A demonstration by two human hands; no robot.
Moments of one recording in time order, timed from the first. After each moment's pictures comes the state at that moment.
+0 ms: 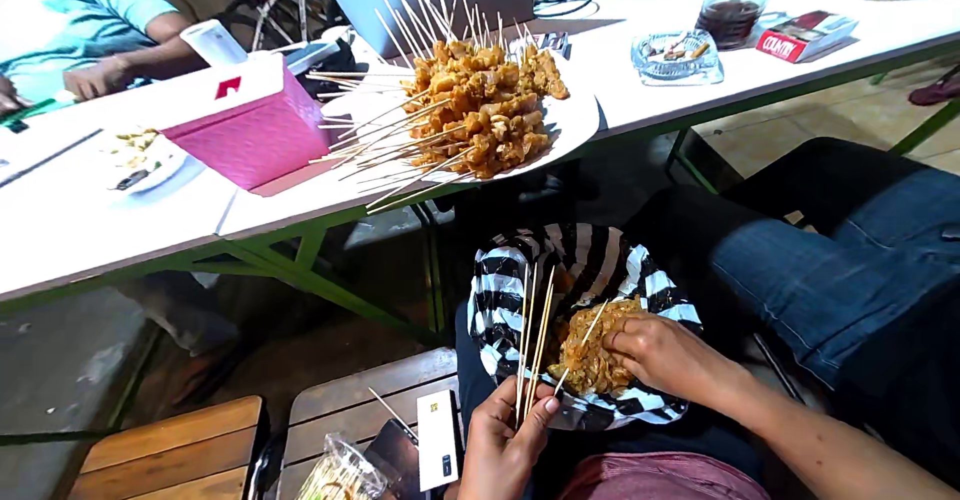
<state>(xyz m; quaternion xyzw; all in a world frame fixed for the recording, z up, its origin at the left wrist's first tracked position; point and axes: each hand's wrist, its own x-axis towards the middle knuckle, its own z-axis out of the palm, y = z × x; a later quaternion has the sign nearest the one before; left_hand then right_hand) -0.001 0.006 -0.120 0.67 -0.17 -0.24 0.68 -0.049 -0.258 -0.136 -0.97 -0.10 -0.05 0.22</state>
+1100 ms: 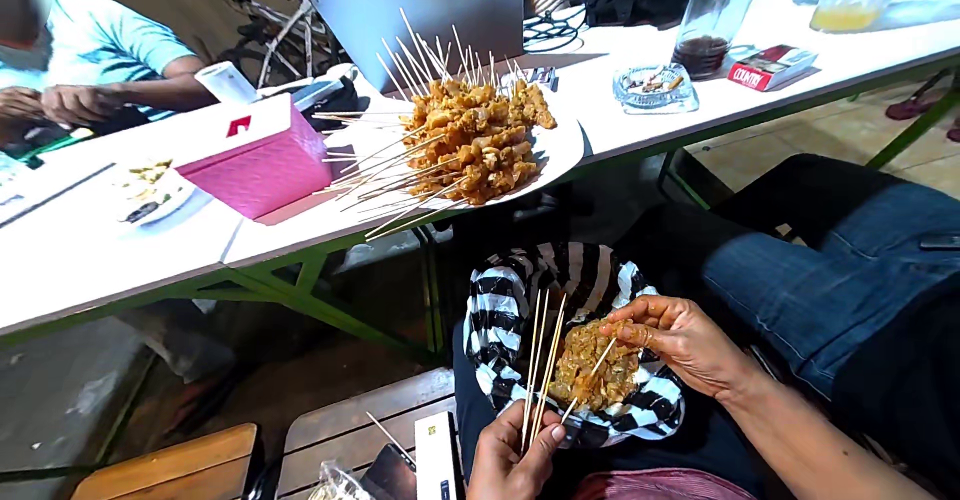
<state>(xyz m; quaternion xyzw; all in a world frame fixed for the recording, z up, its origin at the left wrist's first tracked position) -0.006 0.004 -0.119 0.66 -0.17 -0.30 0.67 -0.048 -0.263 -0.109 -0.59 0.08 -0.11 0.79</state>
